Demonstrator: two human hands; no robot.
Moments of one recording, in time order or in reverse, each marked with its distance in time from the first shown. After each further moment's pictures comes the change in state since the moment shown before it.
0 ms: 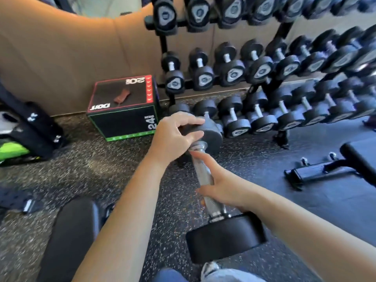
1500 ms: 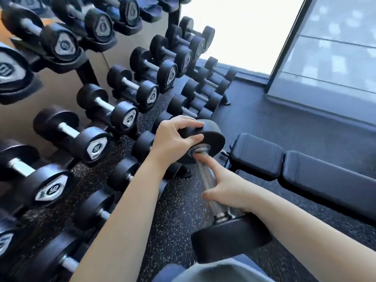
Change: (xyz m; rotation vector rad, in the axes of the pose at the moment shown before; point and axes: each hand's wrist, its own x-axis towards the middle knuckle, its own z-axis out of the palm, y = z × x) left_hand 0.552 0.074 0.576 -0.367 -0.724 0.358; right_hand 0.120 0.237 -0.605 0.234 0.784 0.475
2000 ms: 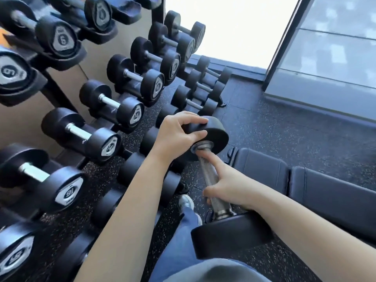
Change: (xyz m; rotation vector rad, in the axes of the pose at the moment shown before) left_hand 0.199 -0.057 0.041 -0.012 -0.116 -0.019; right_hand 0.155 -0.003 -0.122 0.034 0.043 0.058
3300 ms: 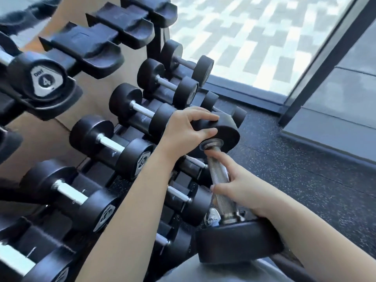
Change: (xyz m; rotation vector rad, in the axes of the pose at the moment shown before) left_hand 0.477 -0.114 0.020 0.003 -0.004 -0.019; right_hand 0.388 -0.045 -0.292 0.173 0.046 -0.007
